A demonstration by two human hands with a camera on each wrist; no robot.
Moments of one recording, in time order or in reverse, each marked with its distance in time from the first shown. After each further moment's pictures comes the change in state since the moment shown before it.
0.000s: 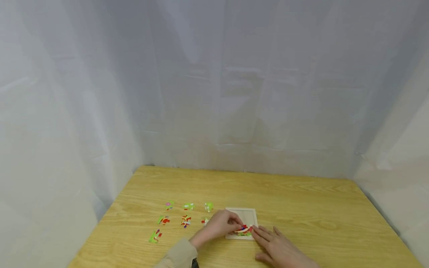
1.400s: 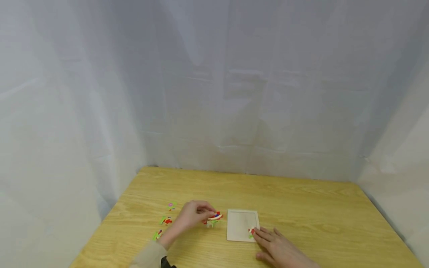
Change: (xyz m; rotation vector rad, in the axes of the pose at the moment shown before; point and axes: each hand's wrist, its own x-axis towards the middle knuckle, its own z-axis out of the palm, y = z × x) left_hand -0.040 -0.031 -0.080 -0.065 0.160 -0.030; right_hand 0.008 0.003 -0.001 0.008 0.037 -0.031
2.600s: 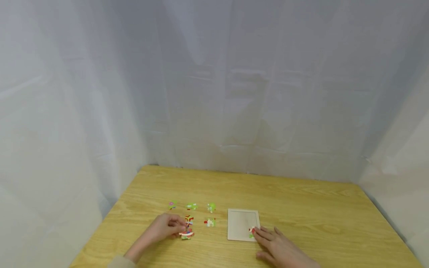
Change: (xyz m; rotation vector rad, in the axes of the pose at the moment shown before) left_hand -0.062 -0.045 -0.049 -0.043 -0.095 -0.111; right_hand -0.002 0.002 -0.003 -0.021 0.034 -0.045
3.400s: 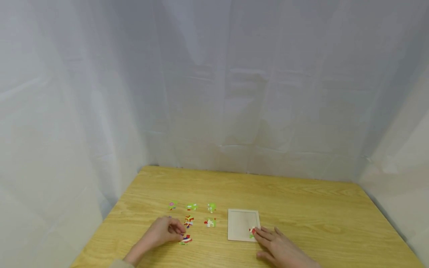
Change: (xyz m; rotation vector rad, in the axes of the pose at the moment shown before) left_hand -0.008 0.003 0.003 0.166 0.050 0.062; right_hand 0.002 0.001 0.001 0.037 -0.030 0.029
